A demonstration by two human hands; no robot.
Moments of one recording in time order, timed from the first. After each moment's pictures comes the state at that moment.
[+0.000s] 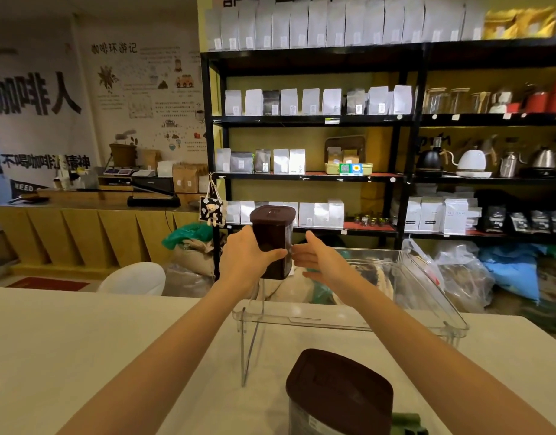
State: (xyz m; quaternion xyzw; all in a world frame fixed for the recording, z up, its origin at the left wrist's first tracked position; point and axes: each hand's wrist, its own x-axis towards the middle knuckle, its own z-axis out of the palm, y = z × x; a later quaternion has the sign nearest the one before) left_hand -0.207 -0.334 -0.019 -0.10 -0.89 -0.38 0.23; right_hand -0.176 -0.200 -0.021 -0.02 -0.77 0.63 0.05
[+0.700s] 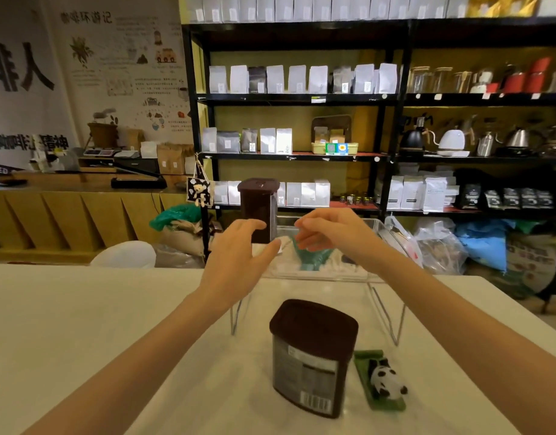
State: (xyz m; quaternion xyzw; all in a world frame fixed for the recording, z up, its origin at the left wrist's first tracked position) left_hand -0.106 -0.344 -0.033 -0.21 -0.88 -0.36 0.24; right_hand -0.095 -0.172 0.001 0.09 -0.84 0.52 0.10
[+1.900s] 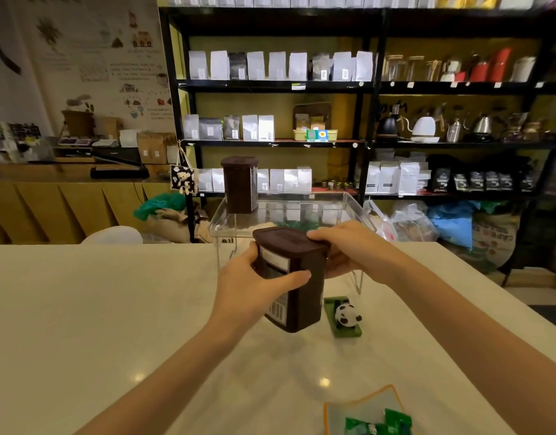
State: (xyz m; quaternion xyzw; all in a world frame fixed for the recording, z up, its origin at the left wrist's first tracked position) left_hand 0.002 -0.329 -0.071 -0.18 -0.78 -0.59 0.07; right_hand 0.010 -0.167 -0.021 -0.09 -0.83 0.54 0.02
